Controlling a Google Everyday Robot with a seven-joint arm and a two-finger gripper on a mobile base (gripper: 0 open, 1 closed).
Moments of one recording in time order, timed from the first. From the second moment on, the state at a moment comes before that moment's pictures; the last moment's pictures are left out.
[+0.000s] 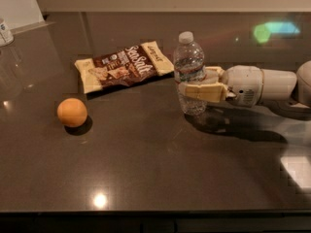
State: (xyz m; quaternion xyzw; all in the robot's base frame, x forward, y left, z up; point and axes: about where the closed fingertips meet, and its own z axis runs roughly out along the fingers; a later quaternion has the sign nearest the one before) arm 0.521 -0.091 0.914 -0.41 0.59 0.47 0.51
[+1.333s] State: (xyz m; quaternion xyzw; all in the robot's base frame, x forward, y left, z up) arm 0.524 -0.097 0.897 -0.41 0.58 0.47 0.52
